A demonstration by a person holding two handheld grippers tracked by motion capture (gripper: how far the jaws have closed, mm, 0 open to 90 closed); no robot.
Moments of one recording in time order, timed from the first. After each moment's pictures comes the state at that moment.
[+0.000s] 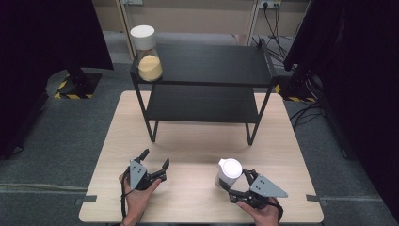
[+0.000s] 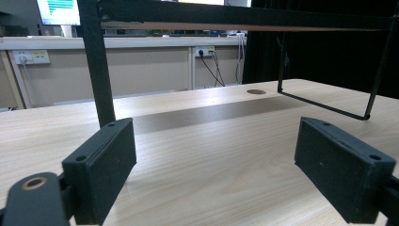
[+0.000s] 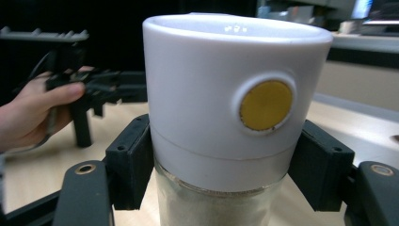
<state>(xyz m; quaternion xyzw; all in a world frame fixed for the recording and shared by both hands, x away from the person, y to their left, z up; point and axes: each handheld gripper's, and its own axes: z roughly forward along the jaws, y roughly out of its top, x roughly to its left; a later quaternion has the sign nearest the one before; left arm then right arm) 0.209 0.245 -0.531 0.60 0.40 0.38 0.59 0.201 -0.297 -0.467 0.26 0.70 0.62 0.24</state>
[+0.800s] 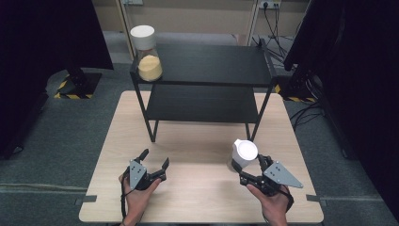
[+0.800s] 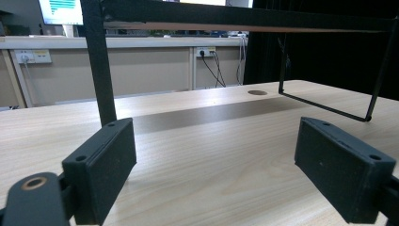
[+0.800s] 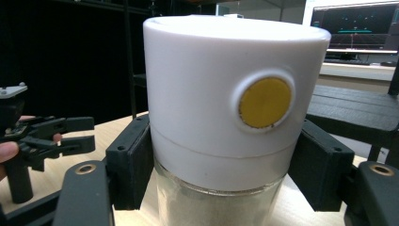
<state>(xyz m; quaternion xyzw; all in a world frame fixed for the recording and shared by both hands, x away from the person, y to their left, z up) 0.208 0.244 -0.531 0.59 0.40 0.38 0.59 0.203 -0.301 -0.439 0.29 0.65 0.63 0.30</state>
